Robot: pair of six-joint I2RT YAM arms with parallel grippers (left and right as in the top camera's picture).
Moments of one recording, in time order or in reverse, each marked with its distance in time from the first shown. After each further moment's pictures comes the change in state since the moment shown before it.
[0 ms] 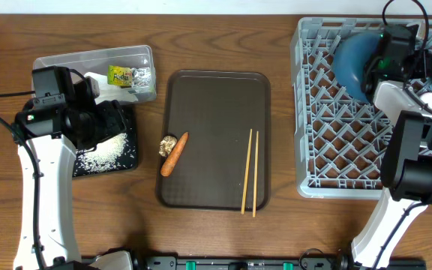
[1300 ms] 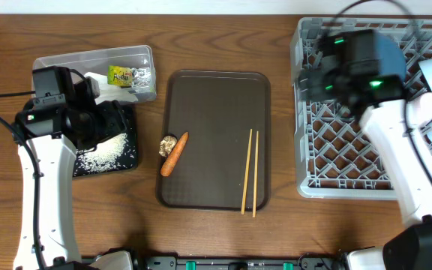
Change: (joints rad) left arm -0.010 0.000 0.000 -0.005 -0.002 0.001; right arm 0.372 -0.542 -0.002 -1.029 -1.115 0.662
